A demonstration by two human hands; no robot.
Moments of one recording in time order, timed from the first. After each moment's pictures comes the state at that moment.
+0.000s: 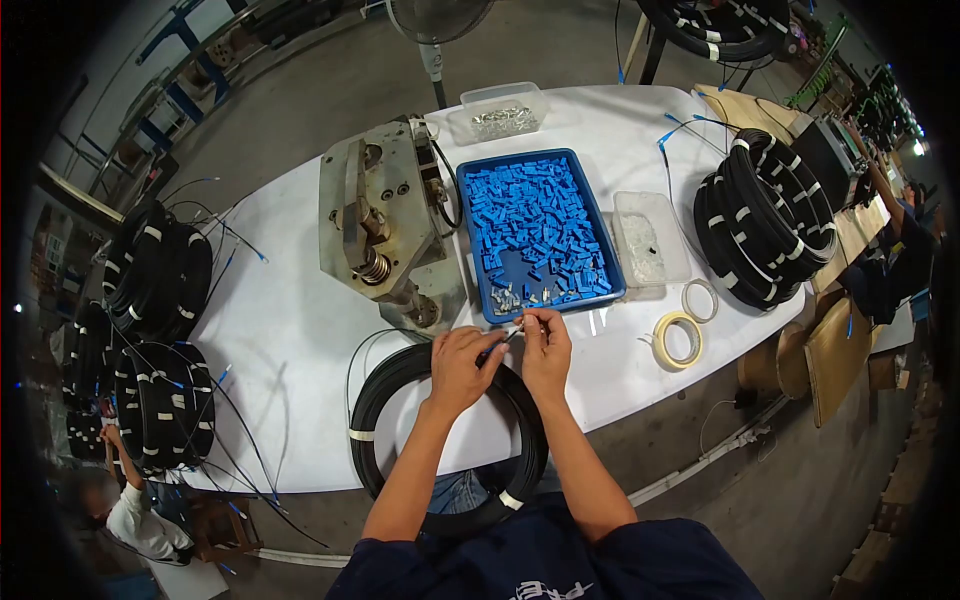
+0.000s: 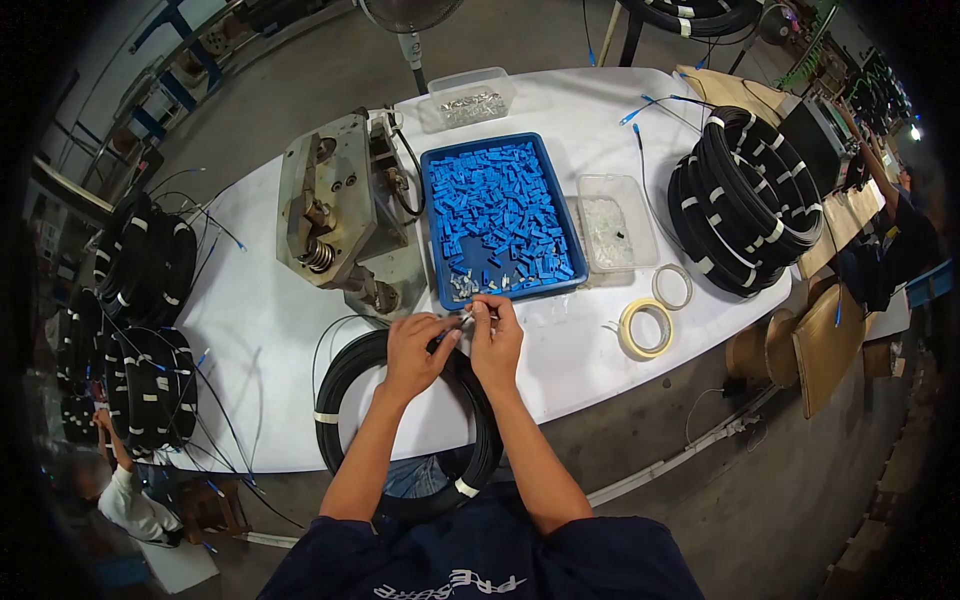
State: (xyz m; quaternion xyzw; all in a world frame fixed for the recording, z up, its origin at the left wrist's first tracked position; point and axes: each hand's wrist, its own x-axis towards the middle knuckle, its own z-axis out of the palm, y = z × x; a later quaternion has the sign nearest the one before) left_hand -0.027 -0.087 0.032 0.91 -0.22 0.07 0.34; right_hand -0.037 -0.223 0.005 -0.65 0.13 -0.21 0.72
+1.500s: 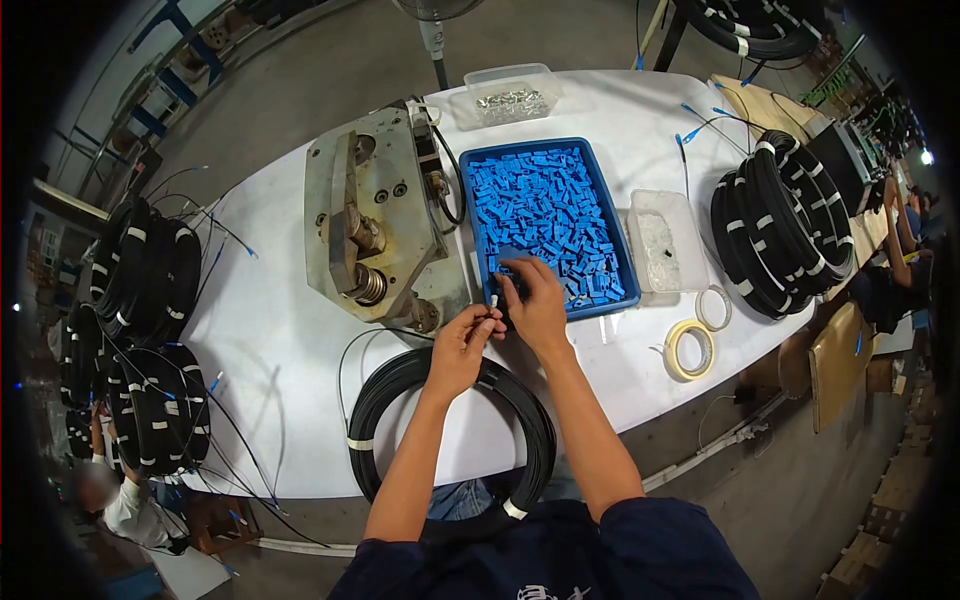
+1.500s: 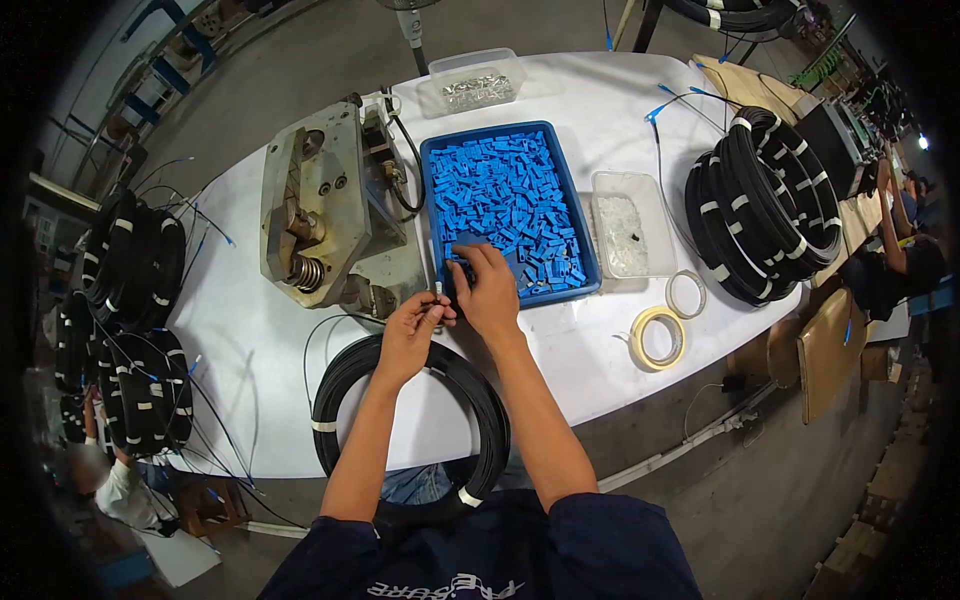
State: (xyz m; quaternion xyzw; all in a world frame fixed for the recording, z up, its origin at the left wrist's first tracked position) left_hand 0.014 -0.086 0.005 0.65 -0.07 -0.15 0.74; right_hand 0.049 -0.236 0.009 -0.85 0.00 -0.21 0.48
